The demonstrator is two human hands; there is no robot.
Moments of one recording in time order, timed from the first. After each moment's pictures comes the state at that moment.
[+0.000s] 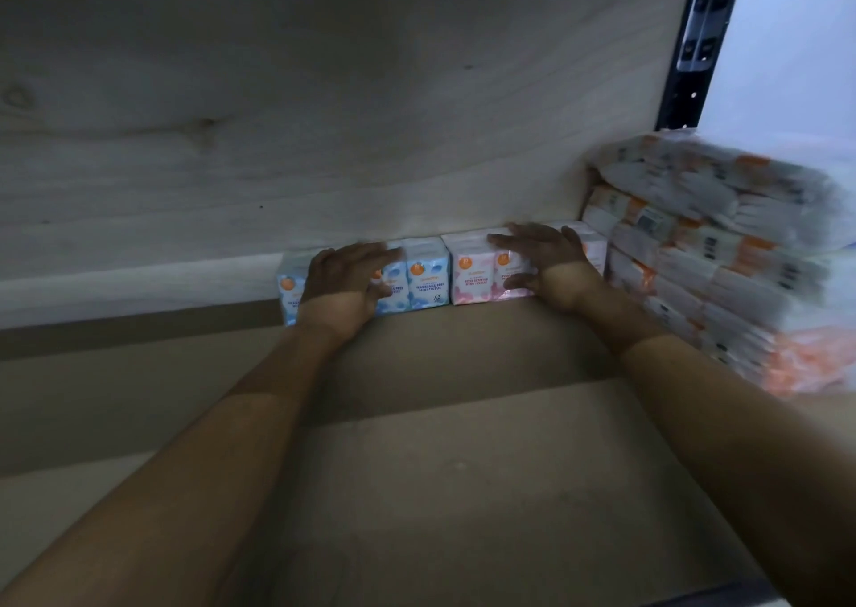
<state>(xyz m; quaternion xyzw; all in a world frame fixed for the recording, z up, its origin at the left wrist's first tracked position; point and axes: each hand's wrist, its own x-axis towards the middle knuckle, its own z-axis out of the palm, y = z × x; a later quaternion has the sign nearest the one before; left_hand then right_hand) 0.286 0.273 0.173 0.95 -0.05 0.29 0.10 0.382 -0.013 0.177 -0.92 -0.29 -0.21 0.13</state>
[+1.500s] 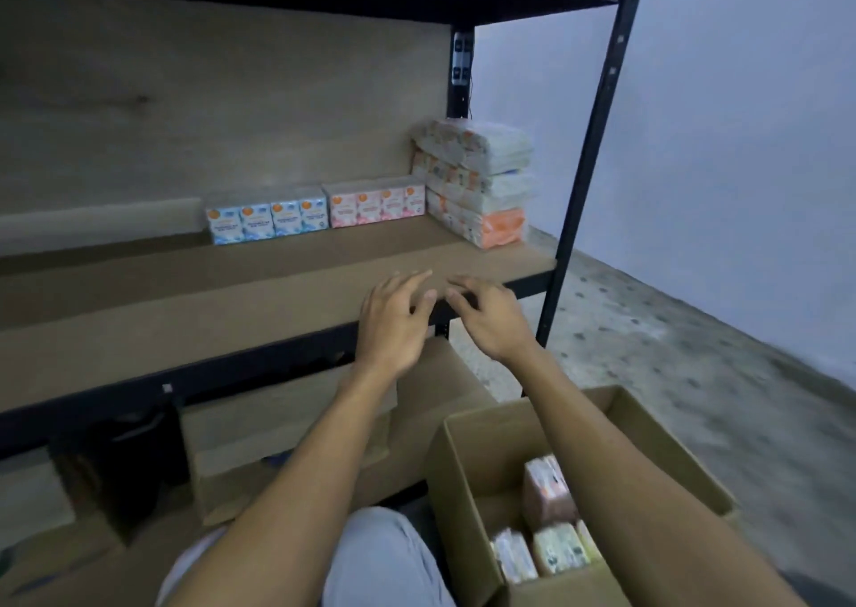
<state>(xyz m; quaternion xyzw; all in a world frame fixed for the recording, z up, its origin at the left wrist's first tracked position) -0.020 0.050 0.153 0.88 -0.13 0.21 0.40 -0.007 -0.105 0.155 -0.92 -0.13 -0.19 0.31</state>
